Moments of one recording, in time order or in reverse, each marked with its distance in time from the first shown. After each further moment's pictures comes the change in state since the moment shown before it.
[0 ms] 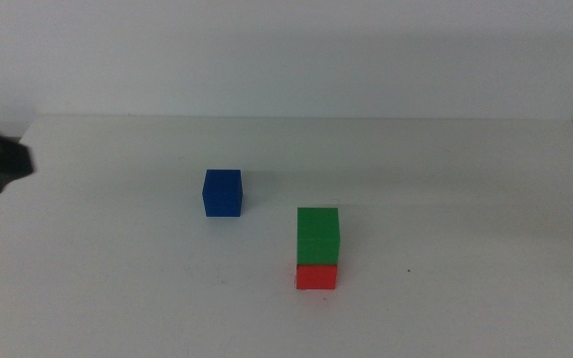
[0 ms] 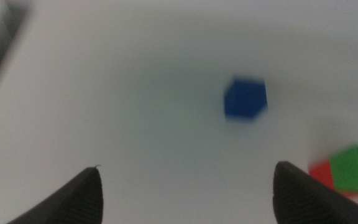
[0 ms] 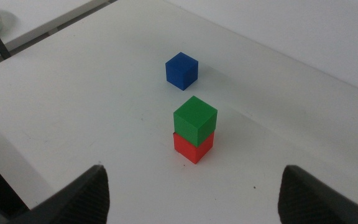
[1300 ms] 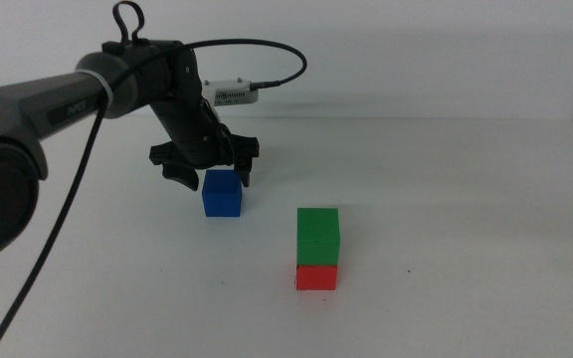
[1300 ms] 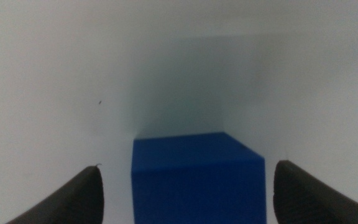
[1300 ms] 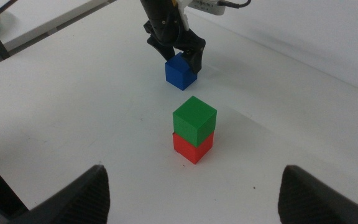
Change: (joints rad) left arm -0.277 1.372 -0.867 0.015 0.076 -0.073; right arm 0.000 0.000 0.000 0.000 0.000 0.000
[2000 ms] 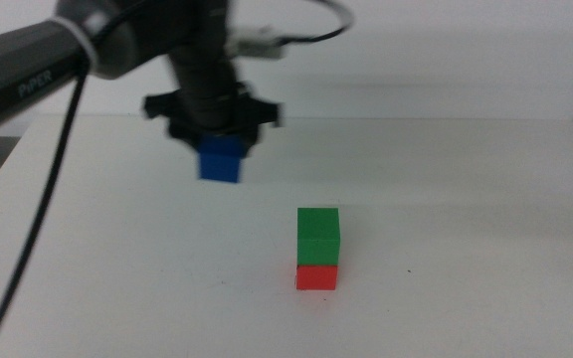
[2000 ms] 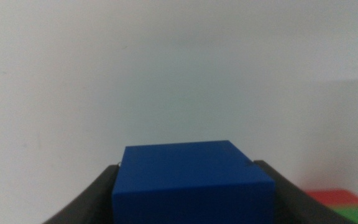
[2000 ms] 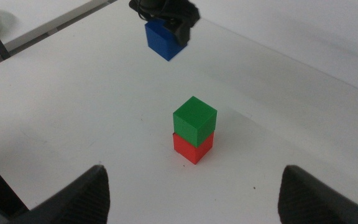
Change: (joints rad) left arm -0.187 -0.250 -0.009 0.287 0.245 -0.249; right arm 0.000 0.000 0.000 0.000 0.000 0.000
